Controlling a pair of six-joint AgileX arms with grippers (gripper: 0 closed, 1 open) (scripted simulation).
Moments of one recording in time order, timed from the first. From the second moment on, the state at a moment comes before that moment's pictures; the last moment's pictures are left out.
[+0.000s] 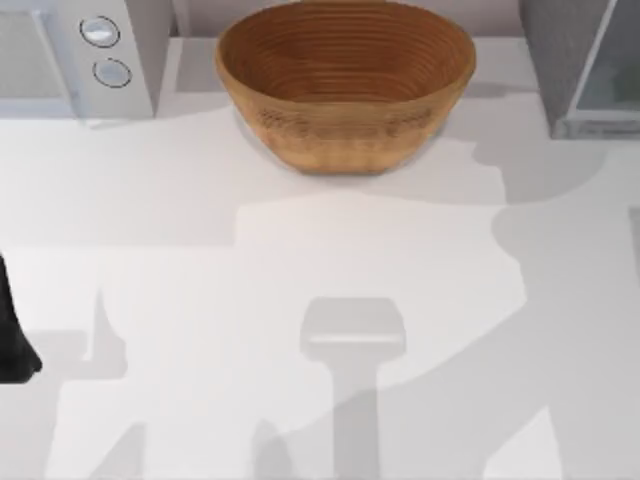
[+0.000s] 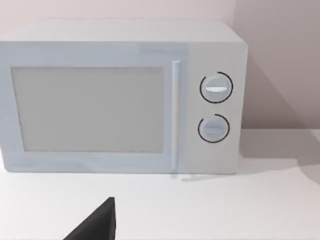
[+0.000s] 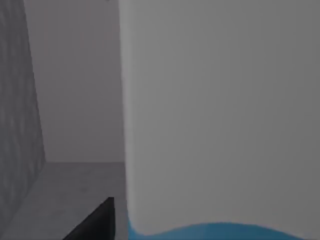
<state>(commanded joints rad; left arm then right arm) 0.00 0.00 0.00 0.00 0.00 0.00 -0.18 2.28 1.24 1.05 -0.15 0.01</state>
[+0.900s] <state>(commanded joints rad) 0.00 0.00 0.00 0.00 0.00 0.00 -0.18 2.28 1.24 1.04 -0.15 0.01</state>
